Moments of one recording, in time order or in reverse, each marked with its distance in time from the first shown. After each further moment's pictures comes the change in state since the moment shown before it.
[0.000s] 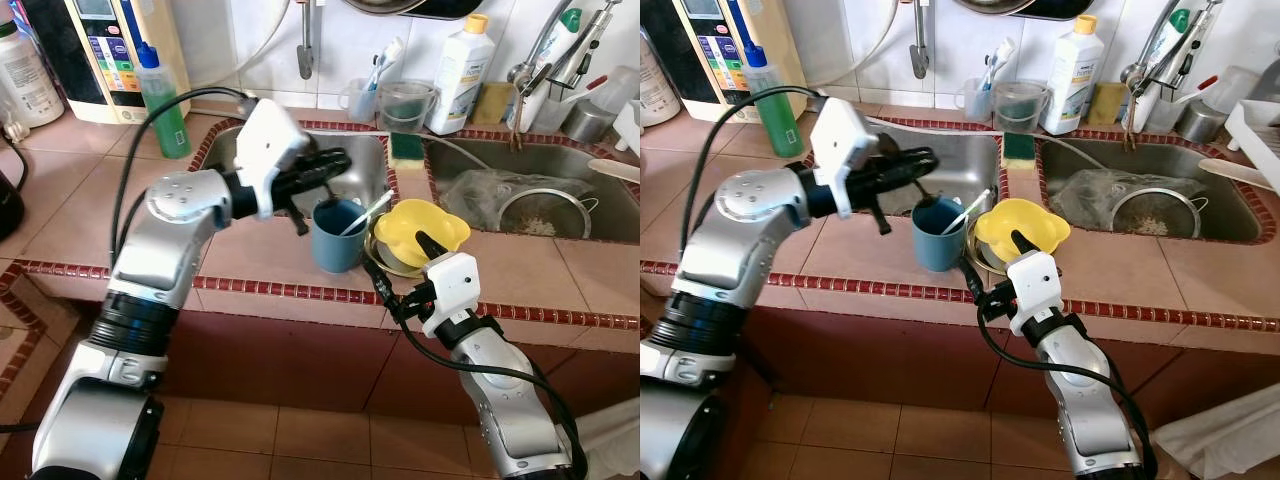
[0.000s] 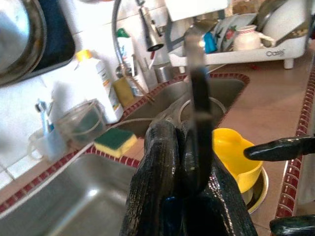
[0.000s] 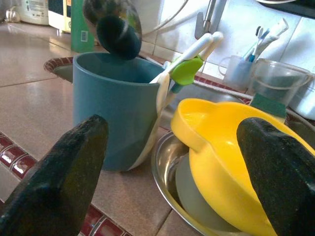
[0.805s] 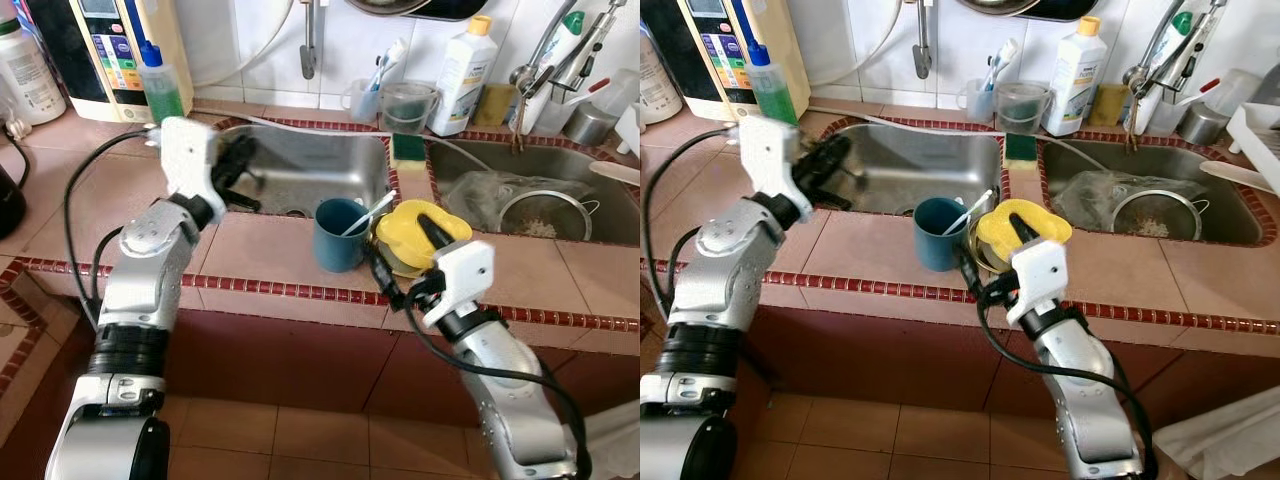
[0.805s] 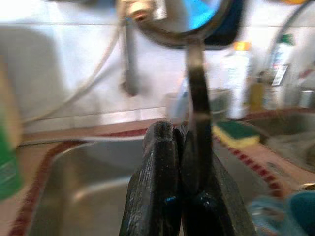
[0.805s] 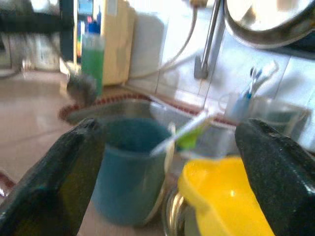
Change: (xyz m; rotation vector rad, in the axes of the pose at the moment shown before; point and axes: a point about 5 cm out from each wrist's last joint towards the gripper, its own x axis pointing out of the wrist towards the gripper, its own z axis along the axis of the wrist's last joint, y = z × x) left arm -0.045 0.029 -0.053 -0.202 -0.024 0.664; right arm -0.001 0.004 0.041 0.063 -0.152 -0.003
